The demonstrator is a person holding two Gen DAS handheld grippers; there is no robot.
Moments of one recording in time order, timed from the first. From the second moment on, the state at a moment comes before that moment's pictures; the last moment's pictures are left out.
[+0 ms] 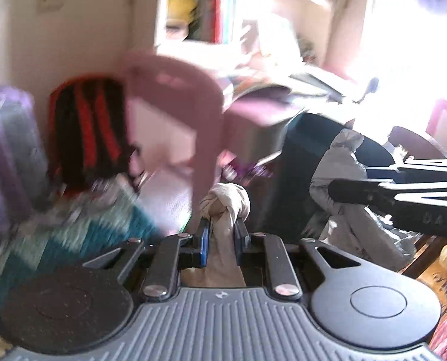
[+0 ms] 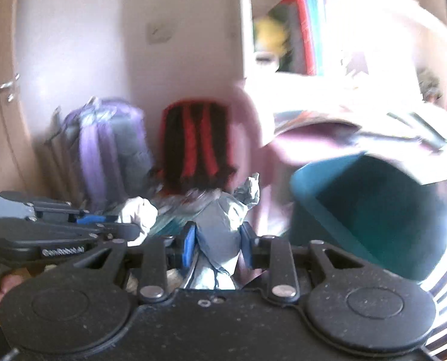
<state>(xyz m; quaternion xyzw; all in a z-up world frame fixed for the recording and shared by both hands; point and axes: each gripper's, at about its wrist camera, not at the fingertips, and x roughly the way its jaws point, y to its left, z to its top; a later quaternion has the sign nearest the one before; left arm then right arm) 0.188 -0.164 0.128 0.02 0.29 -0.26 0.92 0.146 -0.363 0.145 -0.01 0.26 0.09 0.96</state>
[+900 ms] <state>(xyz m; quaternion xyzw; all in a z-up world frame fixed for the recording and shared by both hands) 0.291 -0.408 0.170 0.09 0.26 -0.32 0.90 0.218 -0.510 0.131 0.01 0.28 -0.05 0.96</state>
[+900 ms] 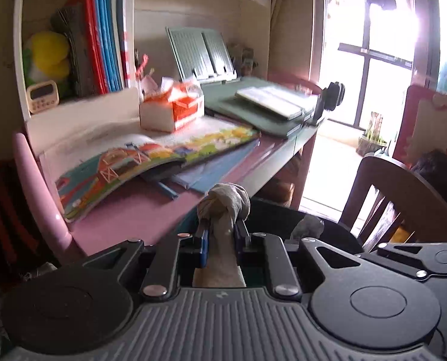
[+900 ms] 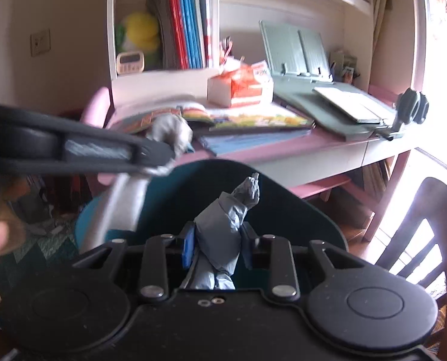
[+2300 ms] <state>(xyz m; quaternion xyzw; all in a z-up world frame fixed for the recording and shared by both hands) 0.207 -0.269 0.184 0.08 0.28 -0.31 0.90 0.144 -0.415 0.165 0.01 0.29 0.03 0.96</state>
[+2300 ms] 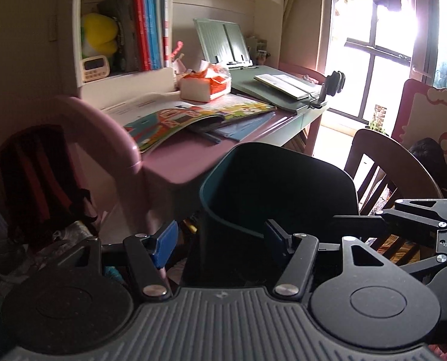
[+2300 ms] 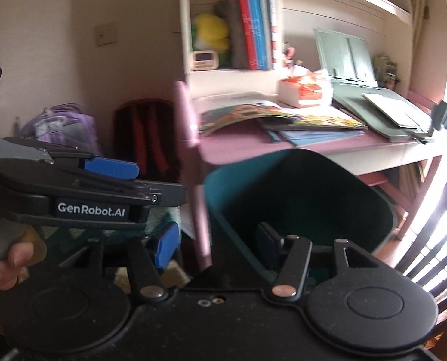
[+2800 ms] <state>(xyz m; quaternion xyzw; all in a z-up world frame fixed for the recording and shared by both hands) 0.173 -0.096 0.145 0.03 0.30 -0.21 0.93 0.158 -0.283 0.116 0.00 0.35 0.16 0.92</state>
